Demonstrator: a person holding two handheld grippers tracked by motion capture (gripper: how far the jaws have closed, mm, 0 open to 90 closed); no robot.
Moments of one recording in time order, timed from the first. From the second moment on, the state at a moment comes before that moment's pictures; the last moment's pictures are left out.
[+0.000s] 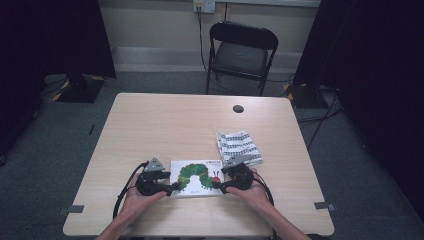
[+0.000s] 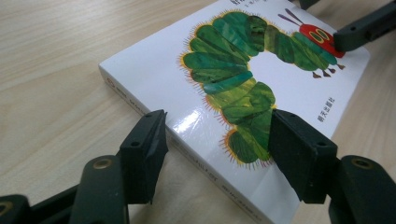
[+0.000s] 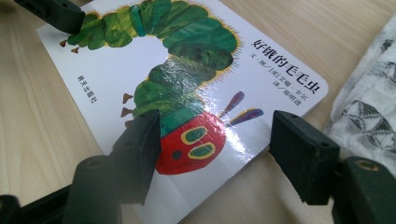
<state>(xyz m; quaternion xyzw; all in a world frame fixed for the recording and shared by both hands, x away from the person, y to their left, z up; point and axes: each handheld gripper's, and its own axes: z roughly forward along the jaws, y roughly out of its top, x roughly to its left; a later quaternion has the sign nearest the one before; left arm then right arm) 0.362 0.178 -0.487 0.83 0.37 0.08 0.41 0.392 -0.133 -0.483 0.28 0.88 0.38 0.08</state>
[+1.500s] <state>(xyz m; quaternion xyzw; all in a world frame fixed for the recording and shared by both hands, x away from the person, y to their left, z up) 0.346 0.208 -0.467 0.81 0.40 0.13 0.41 0.481 -0.184 -0.487 0.39 0.83 0.36 0.17</state>
